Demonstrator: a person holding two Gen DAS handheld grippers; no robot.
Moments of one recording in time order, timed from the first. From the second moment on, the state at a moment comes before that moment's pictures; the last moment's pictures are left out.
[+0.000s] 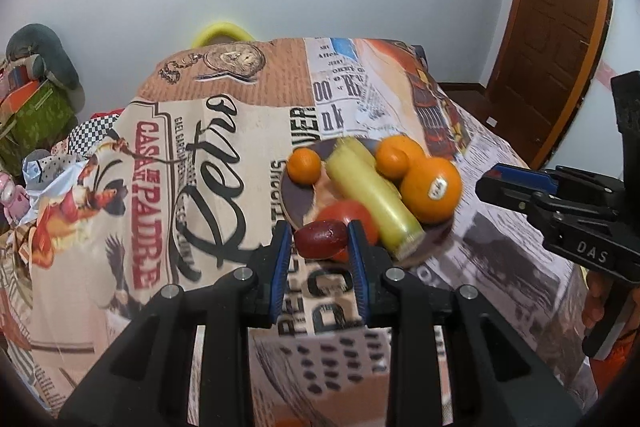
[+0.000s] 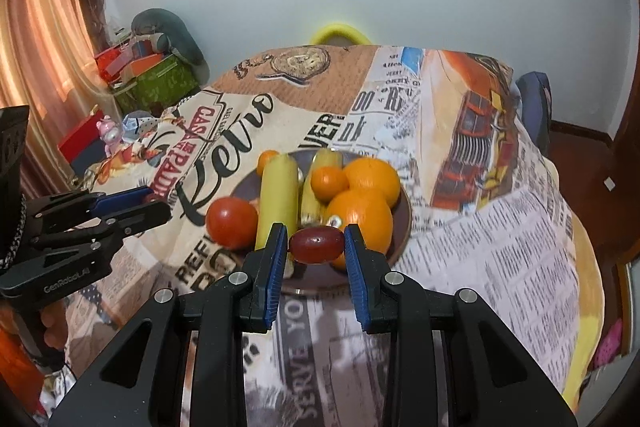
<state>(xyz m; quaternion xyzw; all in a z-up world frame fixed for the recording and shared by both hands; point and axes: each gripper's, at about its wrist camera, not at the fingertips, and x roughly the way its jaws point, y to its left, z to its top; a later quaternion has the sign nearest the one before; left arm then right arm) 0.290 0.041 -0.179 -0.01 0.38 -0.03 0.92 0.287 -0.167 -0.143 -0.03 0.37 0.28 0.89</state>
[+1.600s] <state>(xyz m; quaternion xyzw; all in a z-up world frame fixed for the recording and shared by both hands) 0.309 0.047 -0.122 -0.04 0.33 -0.03 0.94 0.282 -0.162 -0.090 -0.03 0.31 0.28 0.91</state>
